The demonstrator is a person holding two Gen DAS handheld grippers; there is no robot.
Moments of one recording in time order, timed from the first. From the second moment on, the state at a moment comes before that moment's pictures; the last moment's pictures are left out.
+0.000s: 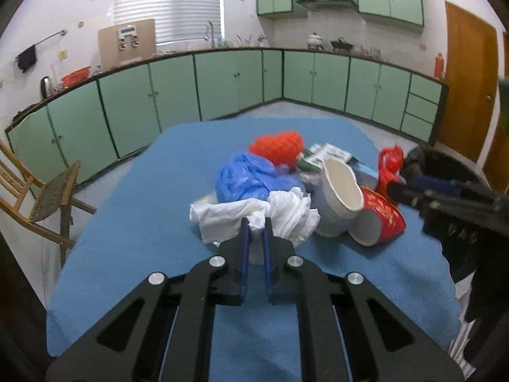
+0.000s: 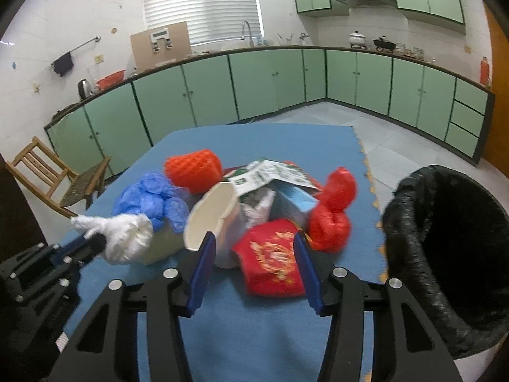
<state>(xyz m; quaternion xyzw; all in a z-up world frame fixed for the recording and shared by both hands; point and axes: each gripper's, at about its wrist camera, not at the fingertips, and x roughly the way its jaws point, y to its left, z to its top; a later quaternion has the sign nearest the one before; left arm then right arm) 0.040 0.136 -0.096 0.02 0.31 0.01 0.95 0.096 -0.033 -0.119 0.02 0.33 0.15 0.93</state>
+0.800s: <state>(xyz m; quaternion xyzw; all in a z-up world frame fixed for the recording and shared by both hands) 0.038 0.163 -0.081 0.00 0.29 0.02 0.96 0.106 0.023 -0.133 -0.03 0.33 0.18 0.93</state>
